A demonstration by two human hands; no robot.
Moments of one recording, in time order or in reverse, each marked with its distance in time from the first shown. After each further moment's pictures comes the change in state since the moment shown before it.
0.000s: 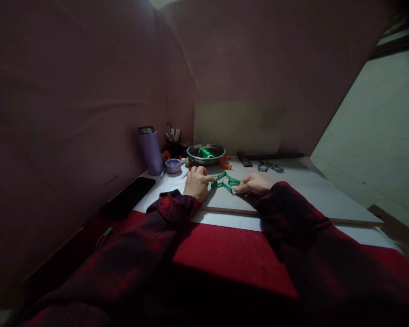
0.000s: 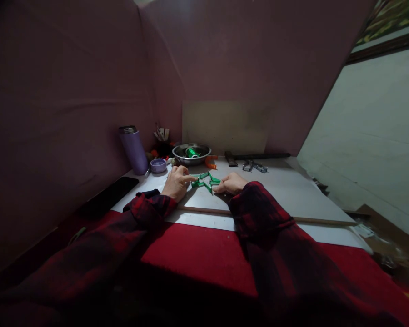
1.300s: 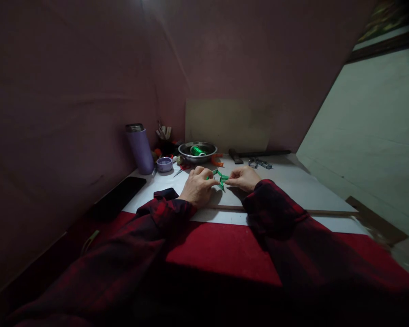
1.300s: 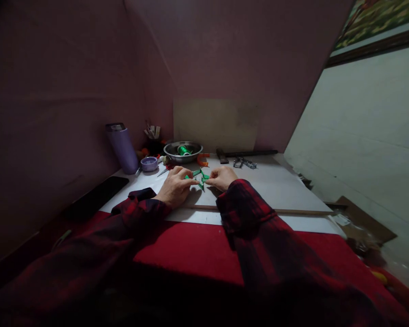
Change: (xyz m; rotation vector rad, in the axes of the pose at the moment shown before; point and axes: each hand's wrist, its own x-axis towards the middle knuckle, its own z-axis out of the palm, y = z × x) left_hand -0.008 0.022 -0.004 0.026 0.051 0.356; right_hand 0.004 0.005 0.005 -0.276 0.334 -0.336
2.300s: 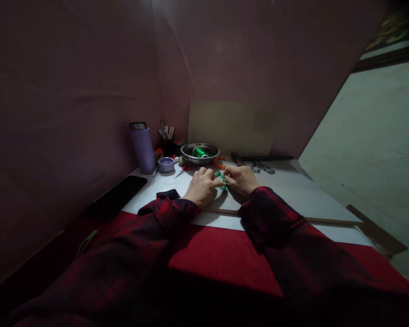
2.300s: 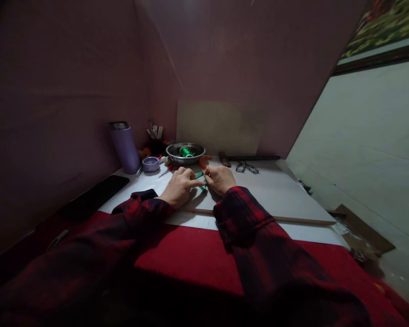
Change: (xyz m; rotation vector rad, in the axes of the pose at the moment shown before) left_hand 0.008 -0.001 0.006 0.031 -0.100 -0.070; right_hand 0.010 -0.013 0.010 -0.420 0.182 -0.237
